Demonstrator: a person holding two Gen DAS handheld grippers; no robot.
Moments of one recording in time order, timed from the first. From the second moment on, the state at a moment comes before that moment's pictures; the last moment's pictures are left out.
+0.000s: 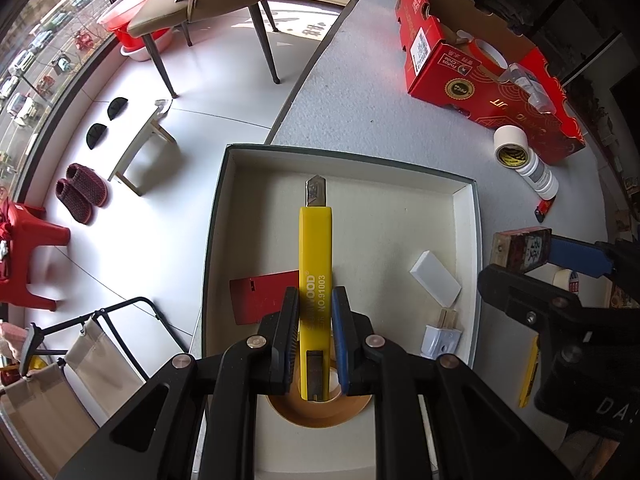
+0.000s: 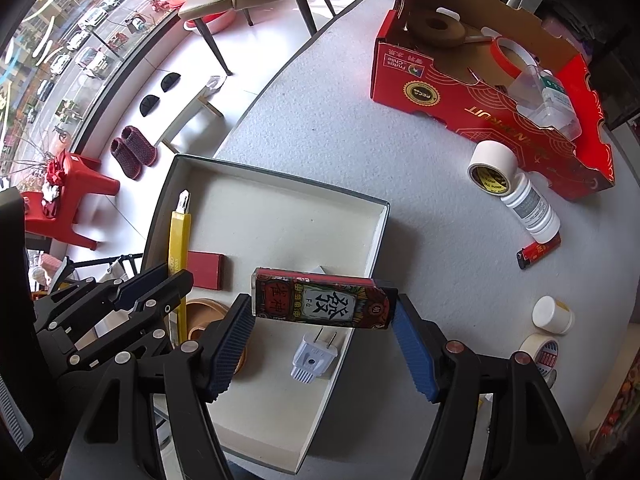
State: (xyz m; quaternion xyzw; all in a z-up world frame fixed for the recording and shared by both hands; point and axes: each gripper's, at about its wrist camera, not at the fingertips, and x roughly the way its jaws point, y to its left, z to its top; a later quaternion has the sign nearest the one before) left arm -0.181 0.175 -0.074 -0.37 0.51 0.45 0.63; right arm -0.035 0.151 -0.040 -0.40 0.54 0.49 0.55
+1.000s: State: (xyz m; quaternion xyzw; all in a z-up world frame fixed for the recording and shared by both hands) left arm -0.169 0.179 -0.107 -0.37 0.54 0.44 0.61; right arm -0.030 0.165 -0.083 -0.40 0.59 0.48 0.52
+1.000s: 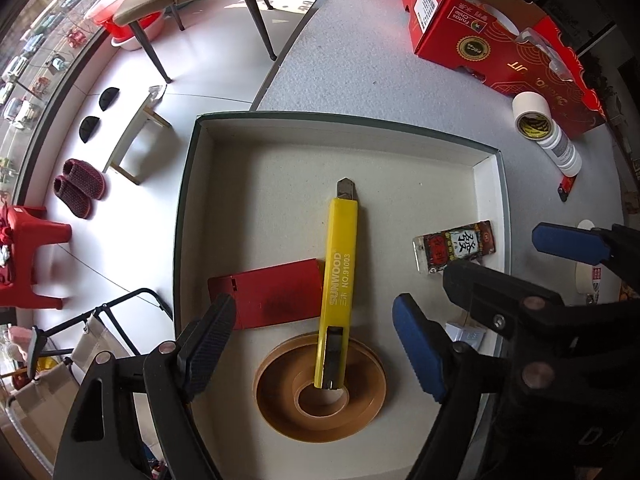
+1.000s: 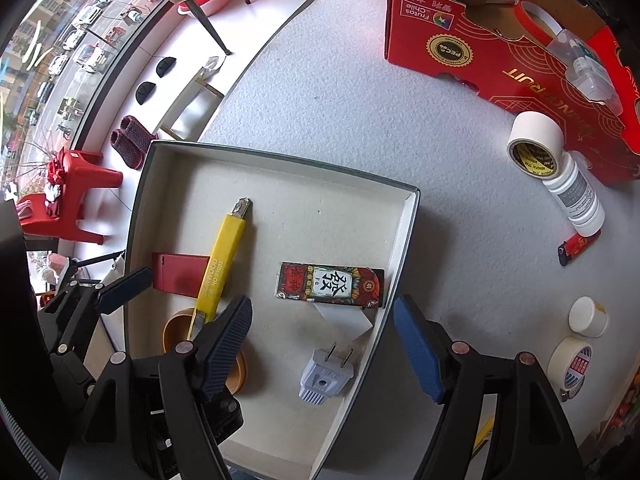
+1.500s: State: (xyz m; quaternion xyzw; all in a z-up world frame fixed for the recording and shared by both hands) left arm -0.185 0.168 -0.087 -0.38 0.50 0.46 0.63; right arm -0.025 0.137 -0.047 -0.35 0.58 0.52 0.52
